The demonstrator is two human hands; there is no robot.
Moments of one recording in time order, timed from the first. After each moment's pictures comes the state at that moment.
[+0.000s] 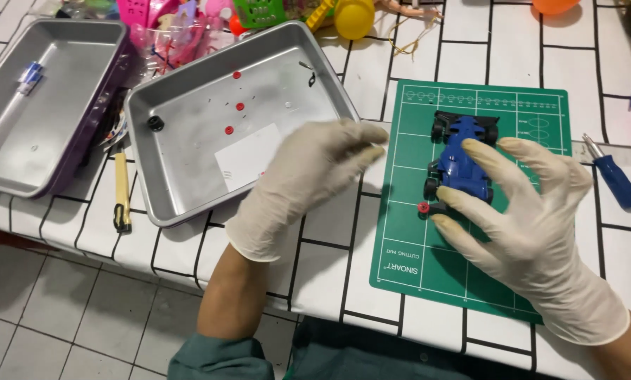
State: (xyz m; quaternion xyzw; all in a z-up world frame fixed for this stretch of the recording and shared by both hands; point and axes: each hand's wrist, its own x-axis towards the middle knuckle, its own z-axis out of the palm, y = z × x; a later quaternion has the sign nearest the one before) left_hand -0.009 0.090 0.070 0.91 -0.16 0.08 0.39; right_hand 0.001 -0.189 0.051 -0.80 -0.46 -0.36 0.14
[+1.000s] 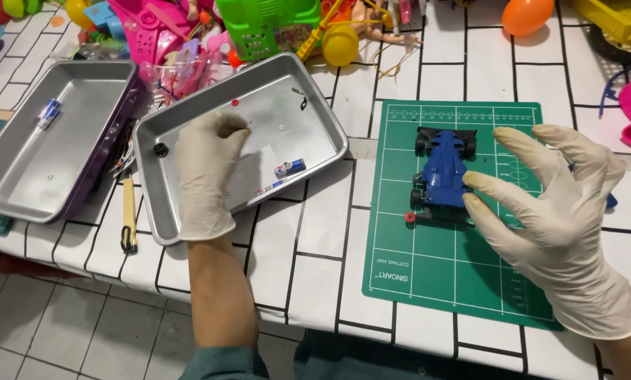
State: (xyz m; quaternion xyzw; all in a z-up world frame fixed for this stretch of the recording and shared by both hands) left_hand -0.001 0.210 0.051 0.93 0.18 0.19 0.26; right_hand 0.020 -0.222 0.052 -0.80 -0.42 -0.40 0.18
